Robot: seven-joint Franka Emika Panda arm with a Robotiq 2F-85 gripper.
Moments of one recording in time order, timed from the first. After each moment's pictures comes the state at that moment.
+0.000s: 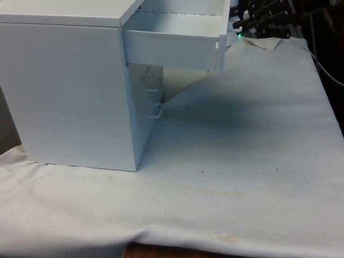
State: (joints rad) arm 0.87 0.51 -0.51 -1.67 -0.77 1.69 0.64
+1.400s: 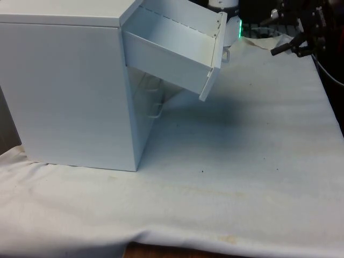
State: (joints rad) arm 0.88 0.61 -0.42 -1.56 -0.77 1.61 0.70
